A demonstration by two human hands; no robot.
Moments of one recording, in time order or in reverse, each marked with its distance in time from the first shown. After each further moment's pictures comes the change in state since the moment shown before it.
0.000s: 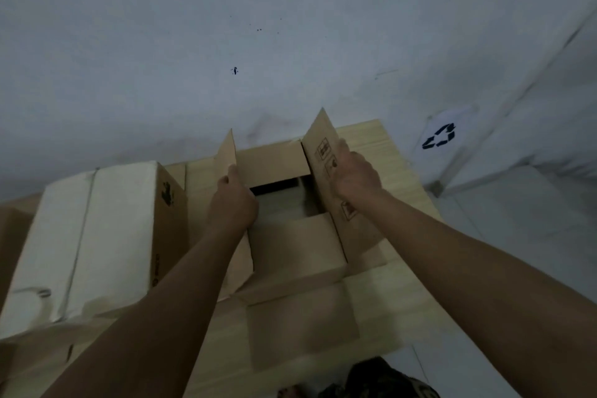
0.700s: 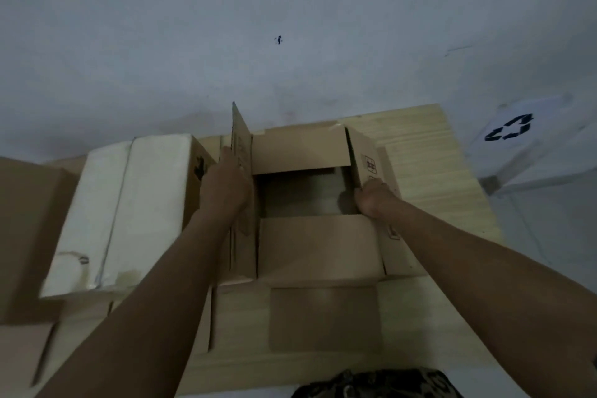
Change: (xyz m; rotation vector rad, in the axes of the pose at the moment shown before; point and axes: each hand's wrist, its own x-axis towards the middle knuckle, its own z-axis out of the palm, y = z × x) left_hand 0.025 -0.040 -0.036 0.042 0.108 -0.121; right_hand 0.056 0.006 0.095 0.040 -0.326 0.334
